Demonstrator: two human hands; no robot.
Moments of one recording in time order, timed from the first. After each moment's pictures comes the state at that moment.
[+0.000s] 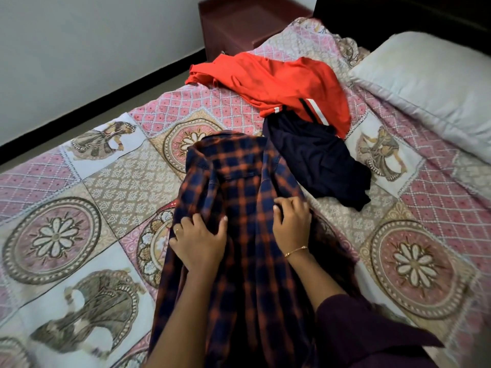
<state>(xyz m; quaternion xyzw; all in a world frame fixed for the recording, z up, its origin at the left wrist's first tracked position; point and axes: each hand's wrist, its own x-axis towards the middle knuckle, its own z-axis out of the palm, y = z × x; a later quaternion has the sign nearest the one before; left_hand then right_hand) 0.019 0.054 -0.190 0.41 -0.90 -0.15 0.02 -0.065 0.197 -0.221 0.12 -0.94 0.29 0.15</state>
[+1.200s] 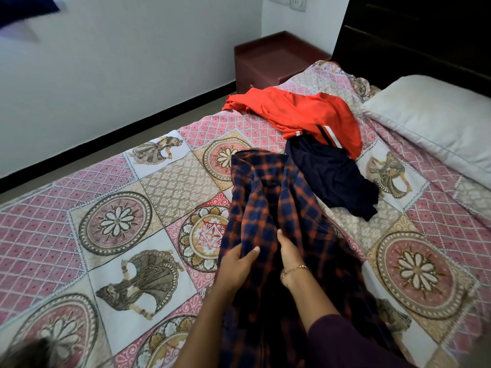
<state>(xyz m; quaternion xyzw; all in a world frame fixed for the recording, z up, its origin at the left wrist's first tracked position) 0.105 0.081 -0.136 0.35 -0.67 -0.65 -0.06 0.027 0.178 -0.170 -0.26 -0.57 0.68 -0.38</state>
